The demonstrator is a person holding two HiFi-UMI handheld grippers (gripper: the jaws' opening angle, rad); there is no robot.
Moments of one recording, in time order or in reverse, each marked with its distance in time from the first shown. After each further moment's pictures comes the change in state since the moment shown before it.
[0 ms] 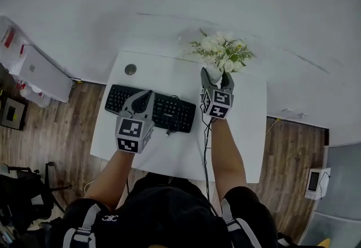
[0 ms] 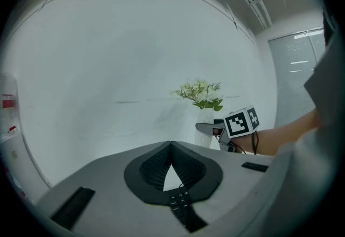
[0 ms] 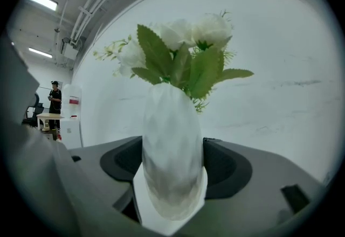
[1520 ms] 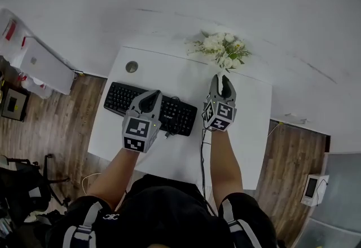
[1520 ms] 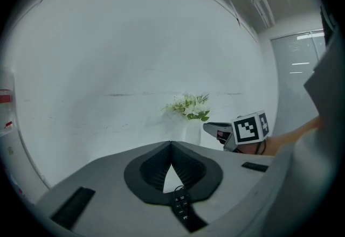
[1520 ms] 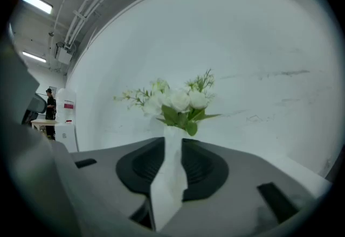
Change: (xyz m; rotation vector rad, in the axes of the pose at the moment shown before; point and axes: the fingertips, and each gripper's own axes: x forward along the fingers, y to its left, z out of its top) left arm 0.043 -0.011 -0.016 -0.008 0.023 -0.011; right arm -0.003 -0.019 -0.027 0.058 -0.041 -0.046
